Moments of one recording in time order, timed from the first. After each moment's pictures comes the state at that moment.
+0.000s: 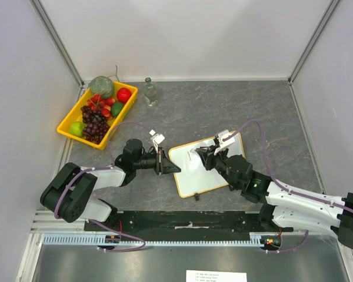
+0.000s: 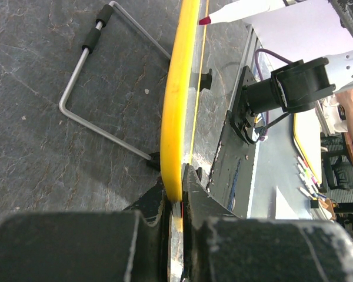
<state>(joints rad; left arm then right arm) -0.51 1.41 0.36 0.68 0.84 -0.57 1.02 0.94 0.49 0.33 0.45 0.24</state>
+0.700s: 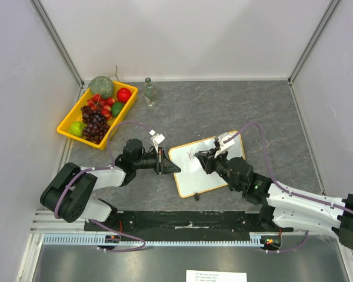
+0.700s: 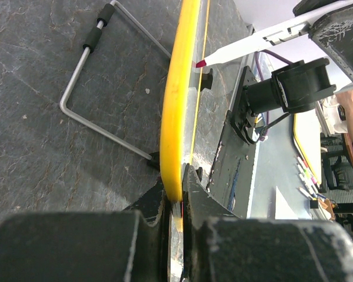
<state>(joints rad) -0.51 1.41 0.36 0.67 0.84 -0.57 1.02 0.91 0.44 0.33 0.38 0.29</state>
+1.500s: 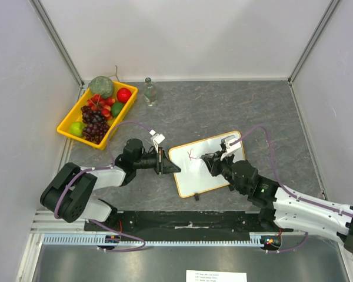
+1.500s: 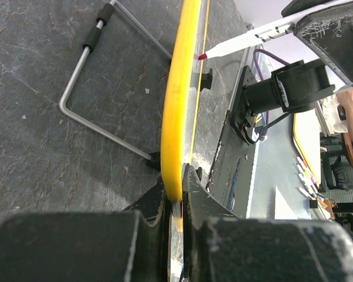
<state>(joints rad) -0.51 1.41 0.36 0.66 0.84 -0.57 1.02 0.81 0.40 0.23 0.43 0.33</state>
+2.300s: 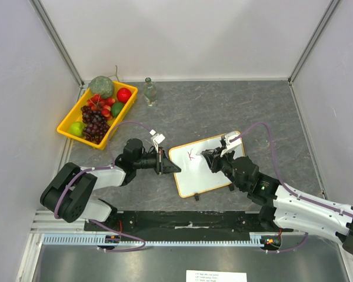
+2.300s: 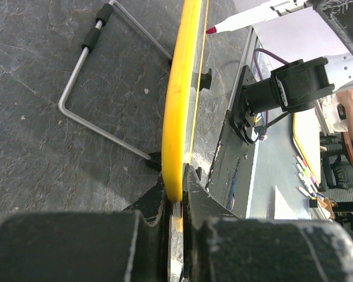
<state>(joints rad) -0.51 1.41 0.37 0.66 0.84 -0.57 1.00 0.81 0.45 0.19 0.42 0.29</state>
